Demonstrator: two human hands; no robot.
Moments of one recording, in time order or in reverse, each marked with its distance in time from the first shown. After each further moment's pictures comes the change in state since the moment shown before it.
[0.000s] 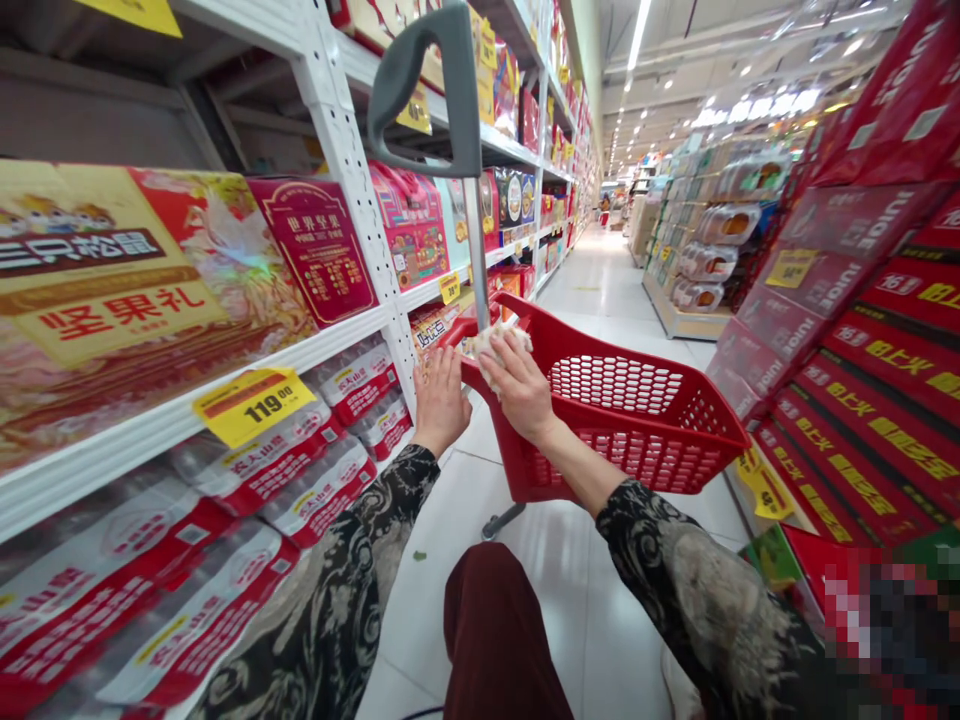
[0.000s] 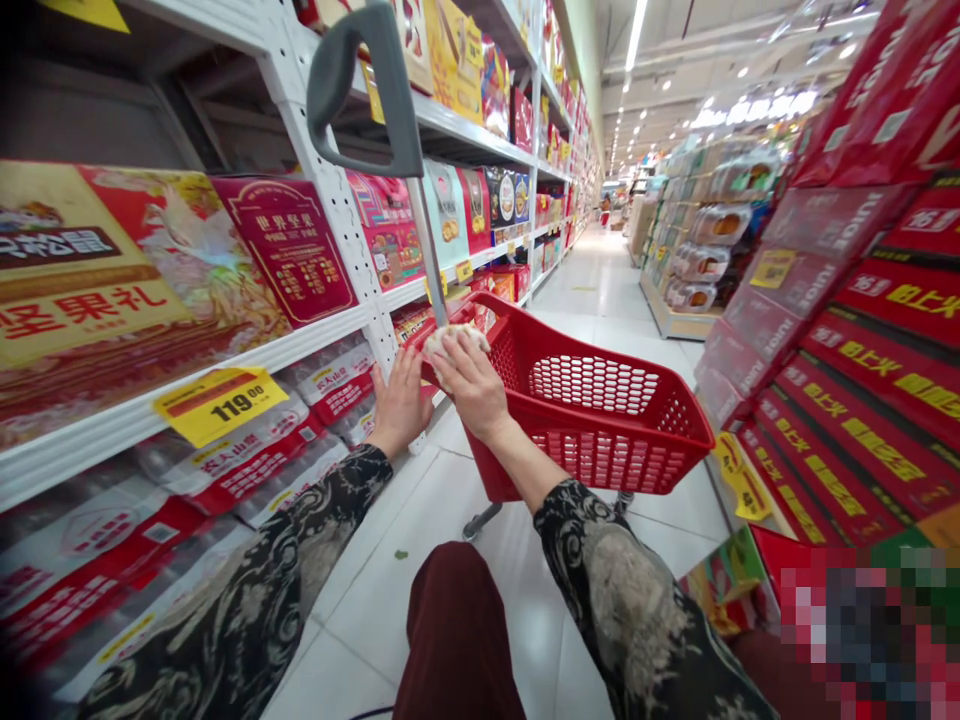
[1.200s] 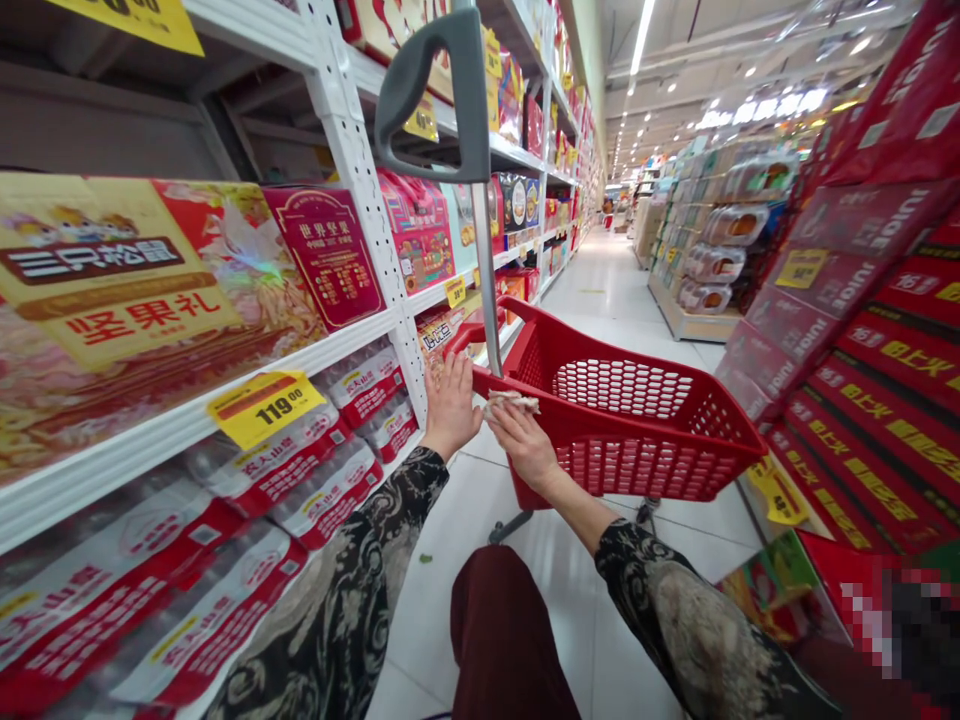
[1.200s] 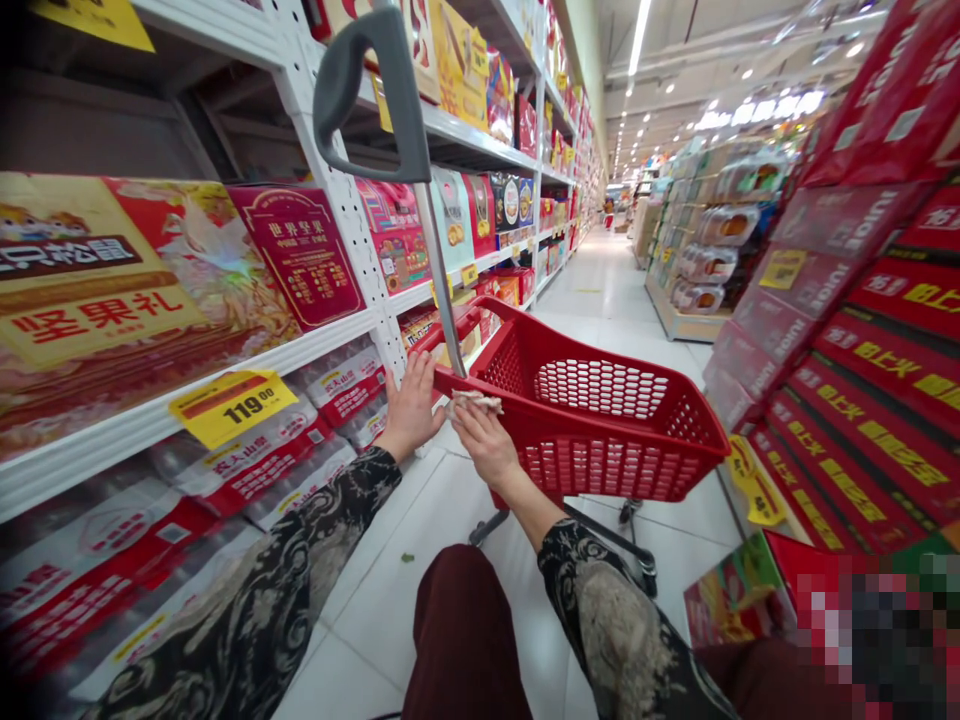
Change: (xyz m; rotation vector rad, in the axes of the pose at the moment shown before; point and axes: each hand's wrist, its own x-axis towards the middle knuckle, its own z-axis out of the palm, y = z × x) left_hand 0.001 0.001 -0.001 0.011 -0.074 0.030; right_hand -0.102 -0.007 0.028 -0.110 -0.259 -0.063
